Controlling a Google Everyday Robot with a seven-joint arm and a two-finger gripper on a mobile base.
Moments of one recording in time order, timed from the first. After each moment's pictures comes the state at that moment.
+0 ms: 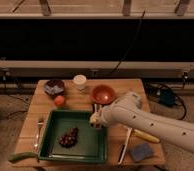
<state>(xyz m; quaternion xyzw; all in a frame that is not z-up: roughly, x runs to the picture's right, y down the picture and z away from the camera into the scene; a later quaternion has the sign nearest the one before) 0.017 0.164 0.724 -0.02 -0.28 -0.58 0.76</state>
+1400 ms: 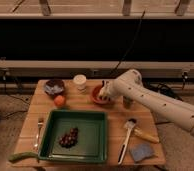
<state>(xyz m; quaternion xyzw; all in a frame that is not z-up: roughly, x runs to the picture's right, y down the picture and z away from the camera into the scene) 0.061 0.044 0.853 -0.01 -0.21 -0.57 0.79</state>
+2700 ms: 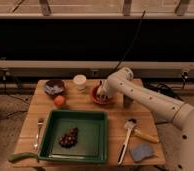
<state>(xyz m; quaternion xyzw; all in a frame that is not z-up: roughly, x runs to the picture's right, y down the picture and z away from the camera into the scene) 0.054 0.042 0.903 -0.04 -0.21 -0.58 0.79</state>
